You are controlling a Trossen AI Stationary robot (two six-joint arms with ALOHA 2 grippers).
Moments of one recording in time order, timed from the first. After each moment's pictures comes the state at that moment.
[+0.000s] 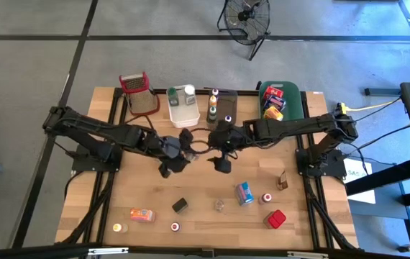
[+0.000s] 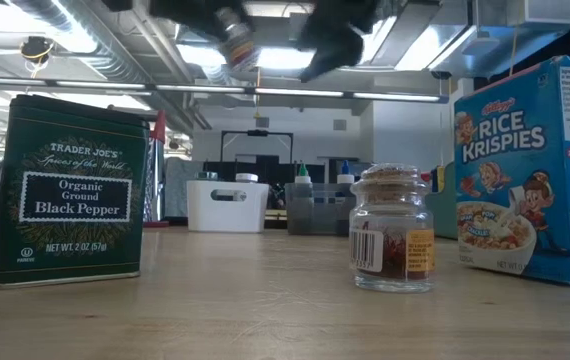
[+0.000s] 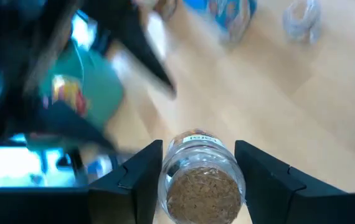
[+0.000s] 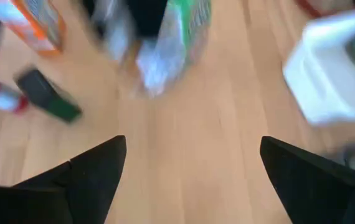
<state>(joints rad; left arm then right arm) -0.20 1.37 1.20 -0.60 -0.24 0.69 0.11 1.67 1.47 -0.66 0.08 0.14</state>
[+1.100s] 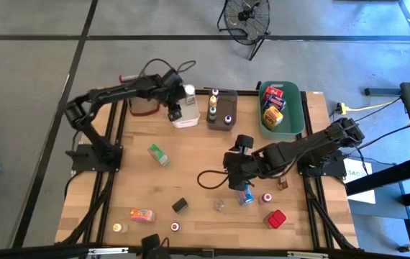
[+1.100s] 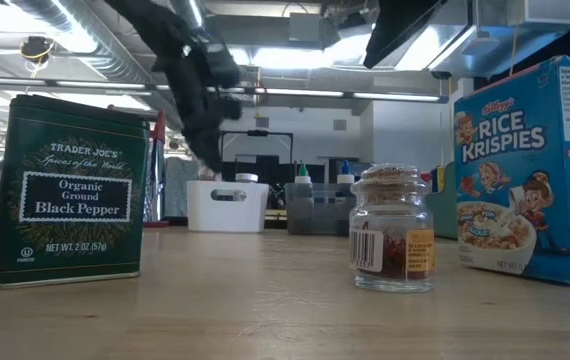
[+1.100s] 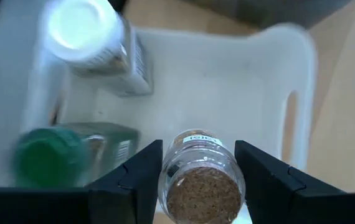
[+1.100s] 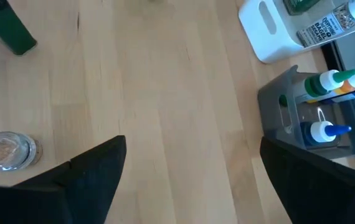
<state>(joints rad) 0.68 1.63 1.20 -0.68 0.05 0.30 0.38 1.65 1.47 -0.97 0.50 0.37</state>
